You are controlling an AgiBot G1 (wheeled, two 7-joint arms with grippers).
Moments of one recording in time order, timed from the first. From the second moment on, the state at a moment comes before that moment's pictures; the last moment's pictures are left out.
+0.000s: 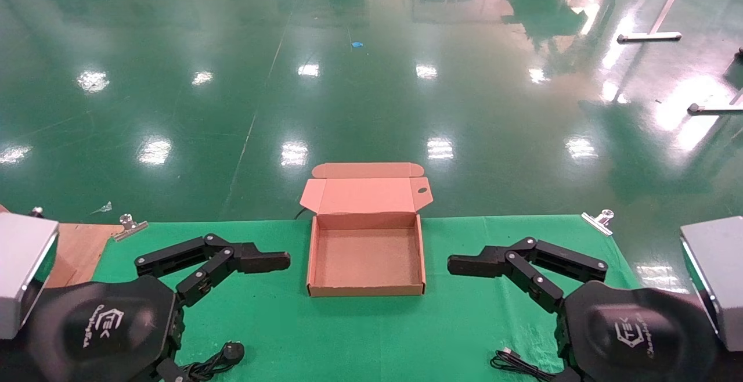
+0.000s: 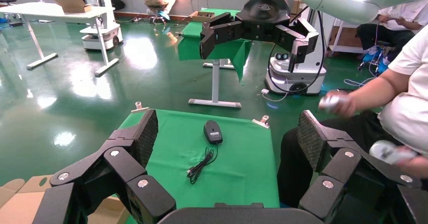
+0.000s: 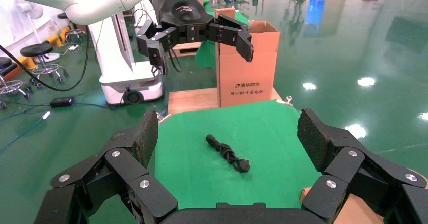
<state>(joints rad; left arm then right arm) -1.07 0.61 0.28 -1.28 0.73 1.49 -0.19 1.08 -0.61 -0.28 1.28 -0.73 -1.49 0.19</state>
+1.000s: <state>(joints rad) -1.41 0.71 0.62 -0.98 1.48 1.55 -0.04 1.46 -0.80 -0.68 1.17 -1.71 -1.52 0.10</state>
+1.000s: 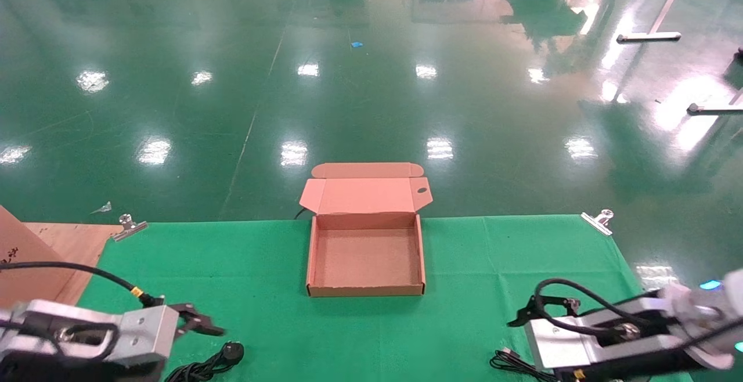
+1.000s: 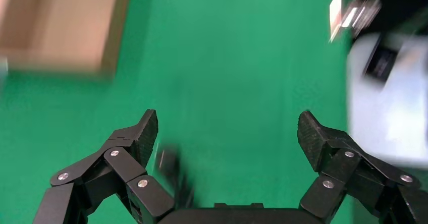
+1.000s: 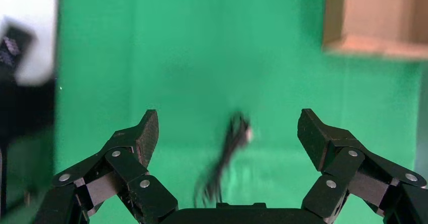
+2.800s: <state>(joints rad) -1.59 1.10 0.79 -0.07 1.86 1.21 0.34 1.60 -1.25 -0.81 0.10 -1.96 -1.16 -0.51</state>
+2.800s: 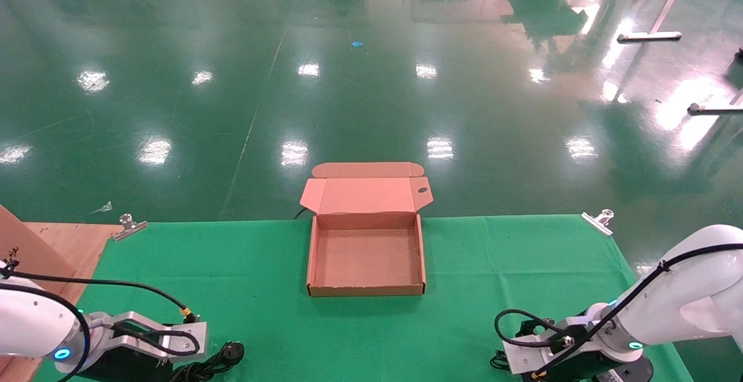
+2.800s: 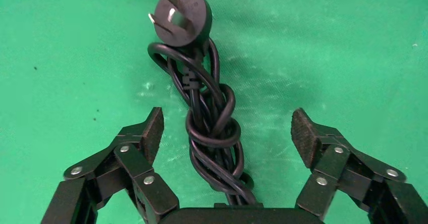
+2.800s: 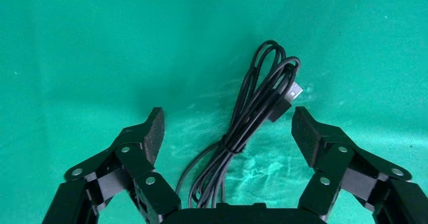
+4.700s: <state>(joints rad) -1.97 1.21 0.79 -0.20 1.85 1.39 0.46 1.97 -1.27 -0.72 0.11 -1.83 -1.30 -0.61</state>
